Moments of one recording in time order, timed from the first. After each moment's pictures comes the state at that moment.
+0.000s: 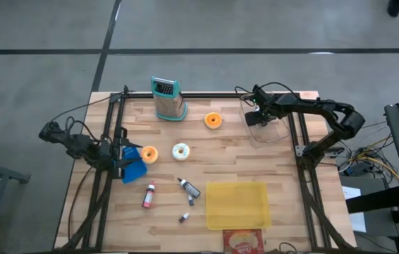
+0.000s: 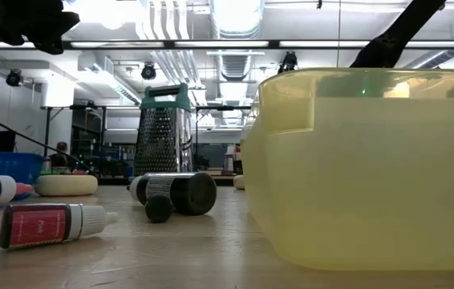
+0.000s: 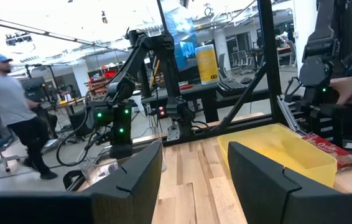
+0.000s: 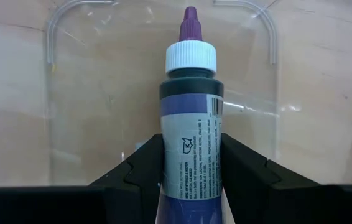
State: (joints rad) left arm -0.45 0.03 0.19 -0.05 -0.42 0.28; right arm -0.76 1.55 0.80 -0.57 0.21 0.57
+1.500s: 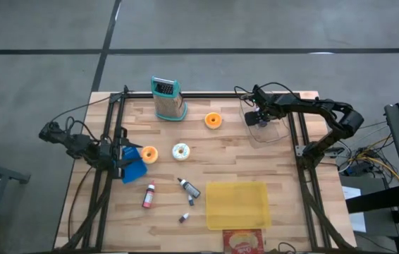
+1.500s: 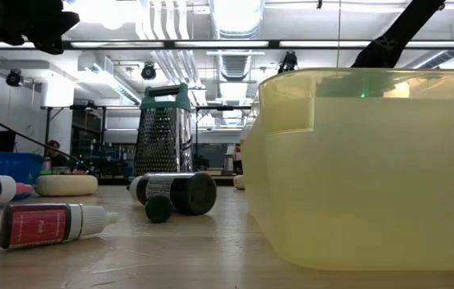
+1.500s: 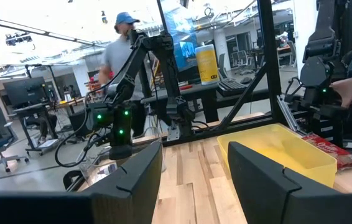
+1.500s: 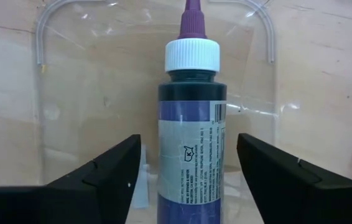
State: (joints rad) left arm -0.45 0.03 0.19 -0.05 -0.42 0.28; right arm -0.76 1.56 0.80 -0.57 0.22 0.58
